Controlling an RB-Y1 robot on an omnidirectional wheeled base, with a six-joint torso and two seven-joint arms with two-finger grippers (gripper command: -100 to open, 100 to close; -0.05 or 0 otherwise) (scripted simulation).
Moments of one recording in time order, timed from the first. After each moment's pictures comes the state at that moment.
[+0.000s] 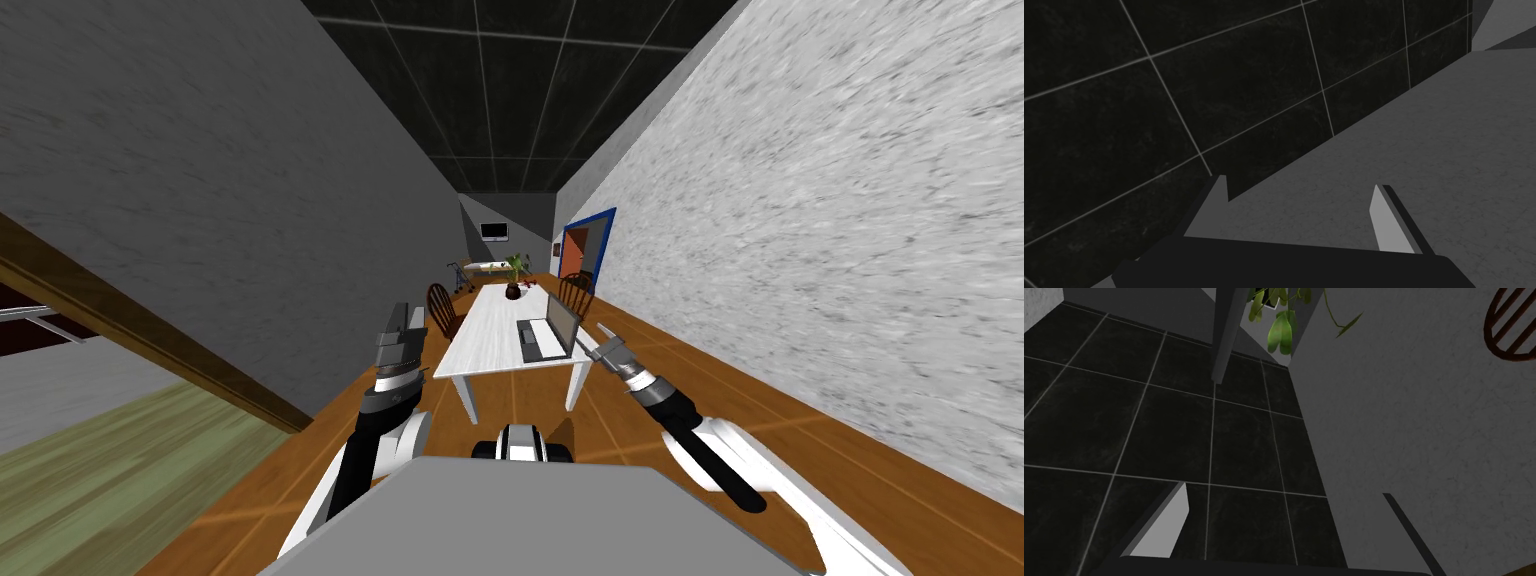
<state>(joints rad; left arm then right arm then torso) 0.48 -0.04 0.07 -2.35 -0.09 -0.61 -0.13 0.45 -0.48 -0.13 -2.08 0.63 -0.45 0.72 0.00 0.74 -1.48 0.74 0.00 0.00</state>
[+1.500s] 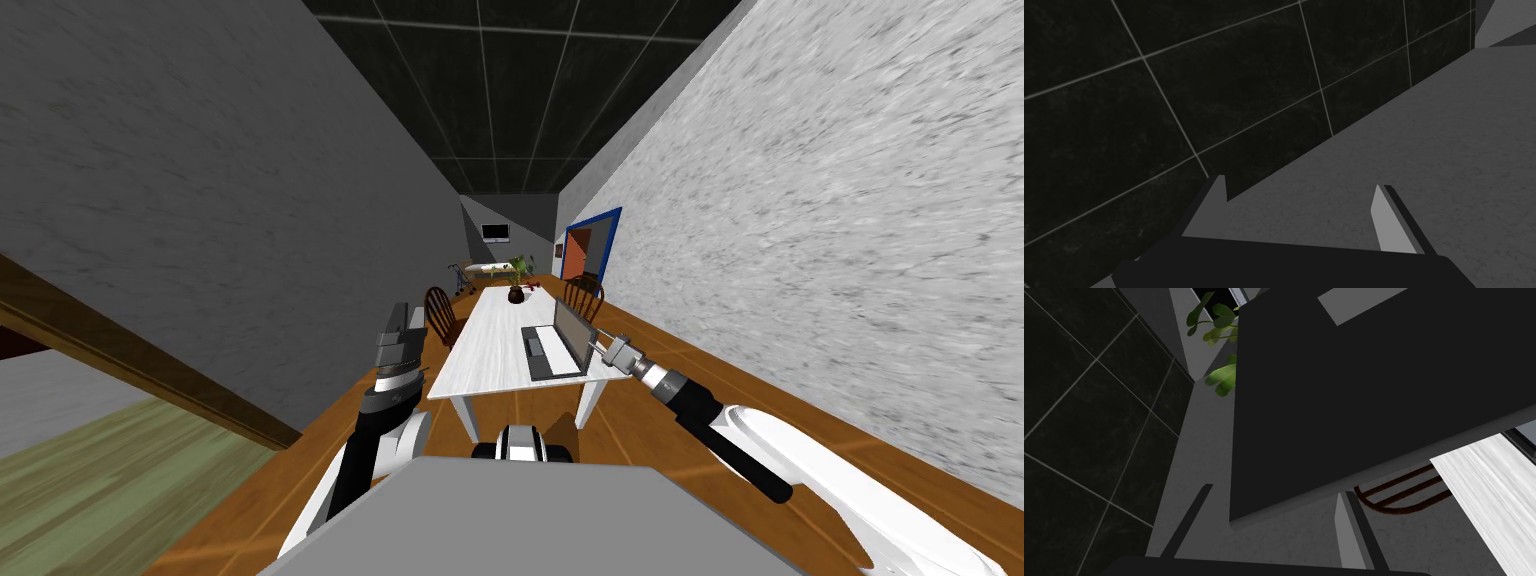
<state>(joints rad) 0.48 -0.04 0.07 -2.35 -0.09 -0.61 -0.13 0.46 -0.69 -0.20 -2.03 0.92 -0.42 0.99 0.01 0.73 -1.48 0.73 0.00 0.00</state>
